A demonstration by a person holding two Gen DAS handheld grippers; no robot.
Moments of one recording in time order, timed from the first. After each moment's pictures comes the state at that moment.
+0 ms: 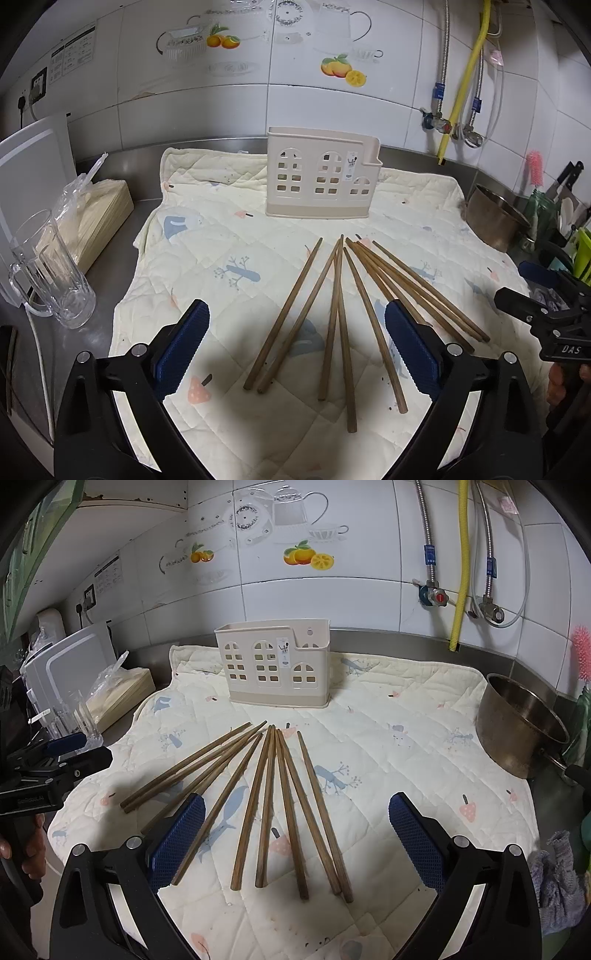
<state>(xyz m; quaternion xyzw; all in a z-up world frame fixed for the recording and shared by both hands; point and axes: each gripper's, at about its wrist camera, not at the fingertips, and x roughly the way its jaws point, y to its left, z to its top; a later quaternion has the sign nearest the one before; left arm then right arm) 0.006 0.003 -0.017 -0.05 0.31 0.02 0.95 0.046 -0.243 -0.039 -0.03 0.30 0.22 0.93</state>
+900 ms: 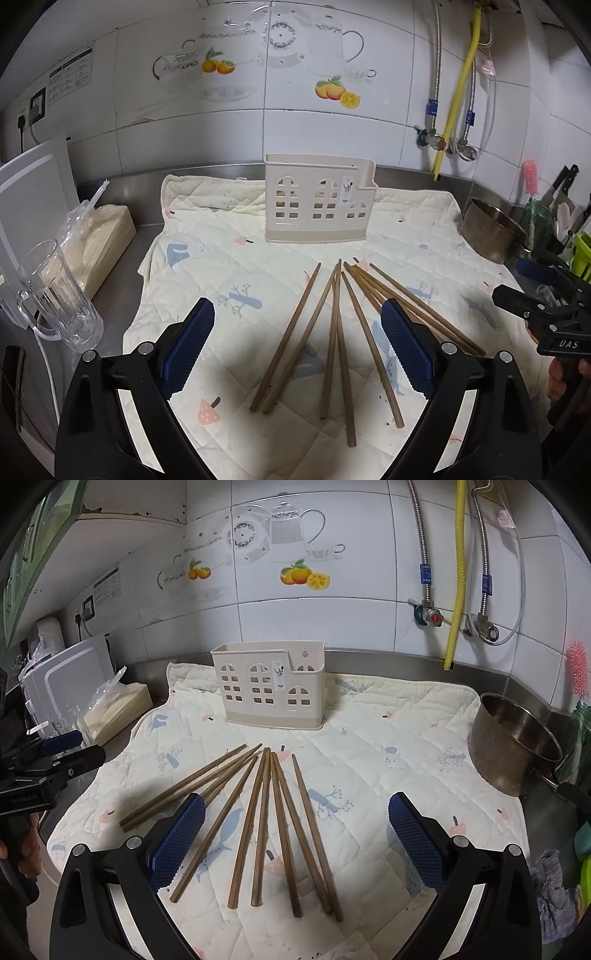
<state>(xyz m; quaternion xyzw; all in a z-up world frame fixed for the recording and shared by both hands) 0.004 0.004 0.004 -0.04 0.28 0.01 0.96 0.049 -0.247 -0.021 -0.03 0.27 0.22 0.94</state>
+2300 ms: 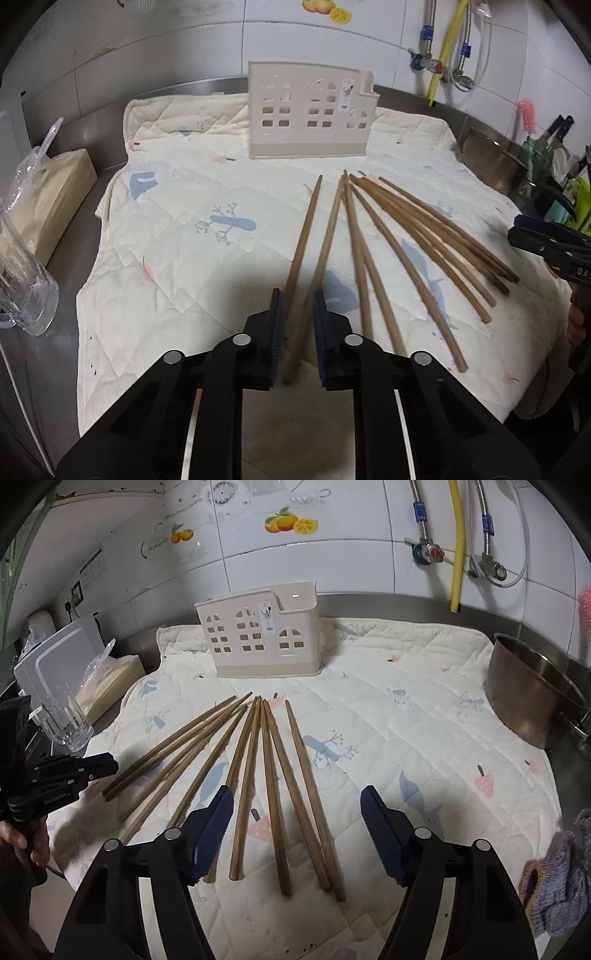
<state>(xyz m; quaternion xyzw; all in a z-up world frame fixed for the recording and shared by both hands) 0.039 0.028 -0.081 -0.02 0.39 -0.05 0.92 0.074 -0.253 -0.076 -0.01 0.35 0.22 0.91</state>
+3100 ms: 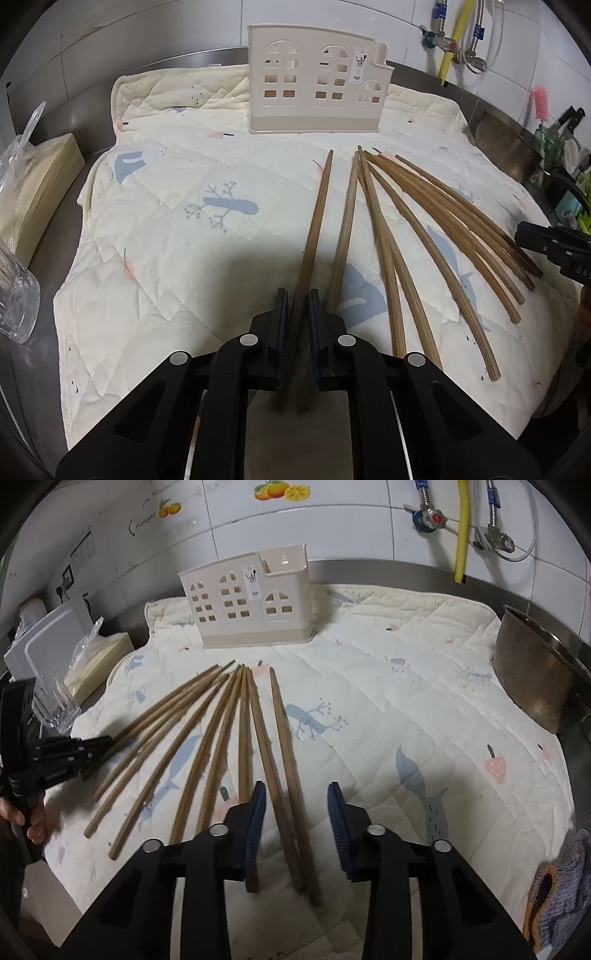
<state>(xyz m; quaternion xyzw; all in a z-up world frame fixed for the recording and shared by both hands) 0.064 0.030 -0.104 -0.01 0.42 -0.05 0.91 0.095 -0.261 -0.106 -0.02 0.39 0.23 0.89</state>
